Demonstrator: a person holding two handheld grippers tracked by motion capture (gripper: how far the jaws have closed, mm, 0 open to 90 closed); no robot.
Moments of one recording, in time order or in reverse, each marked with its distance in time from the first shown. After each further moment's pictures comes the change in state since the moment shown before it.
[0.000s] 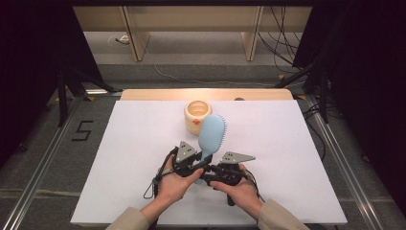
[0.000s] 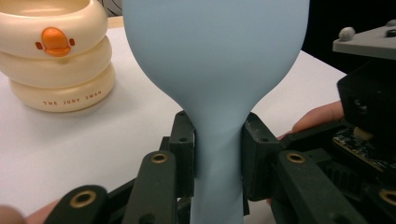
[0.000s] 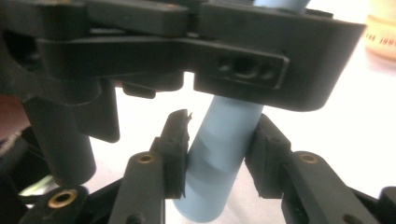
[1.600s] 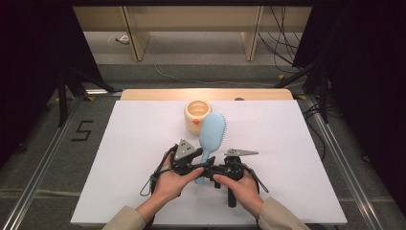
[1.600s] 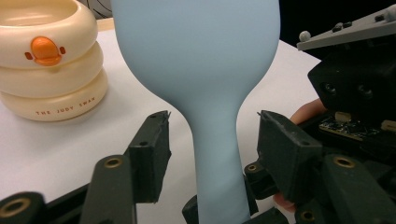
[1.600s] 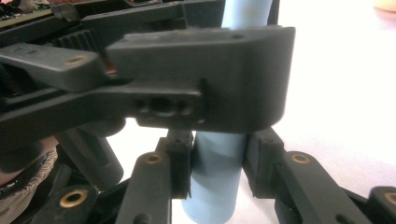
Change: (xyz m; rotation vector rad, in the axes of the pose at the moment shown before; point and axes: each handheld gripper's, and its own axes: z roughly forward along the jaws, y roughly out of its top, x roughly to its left) left arm 0.006 0.006 -0.001 0.014 -0.051 0.049; right arm -0.009 0.006 -0.004 0.024 0.054 0.215
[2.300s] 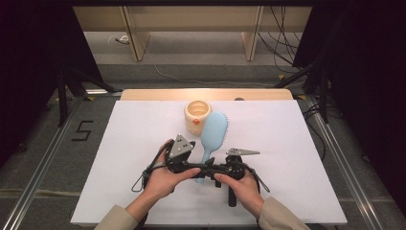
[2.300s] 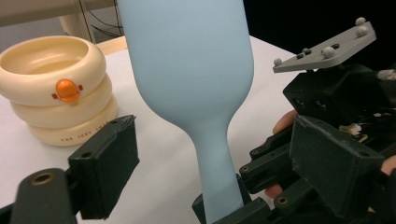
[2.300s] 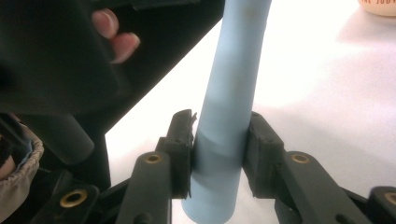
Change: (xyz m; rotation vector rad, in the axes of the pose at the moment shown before) left arm -0.001 0.022 -0.025 -0.013 -0.014 0.098; right arm -0.001 0.001 -0.002 -0.019 0.001 0.016
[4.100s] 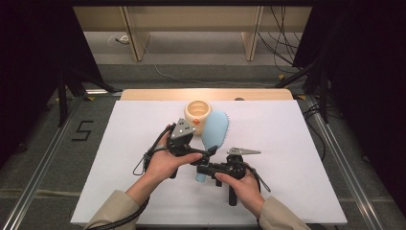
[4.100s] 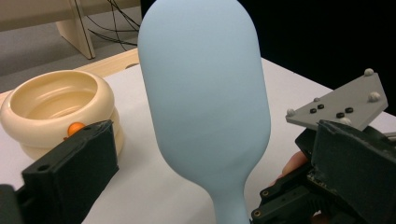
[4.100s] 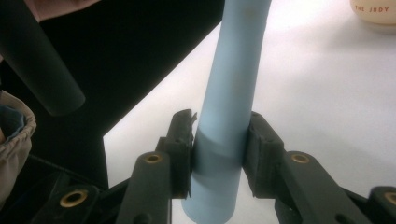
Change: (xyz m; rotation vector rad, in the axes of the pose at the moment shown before) left arm 0.013 0.039 0.012 0.001 -0.018 -0.021; right arm -0.001 0.002 -0.002 -0.010 -0.007 -0.009
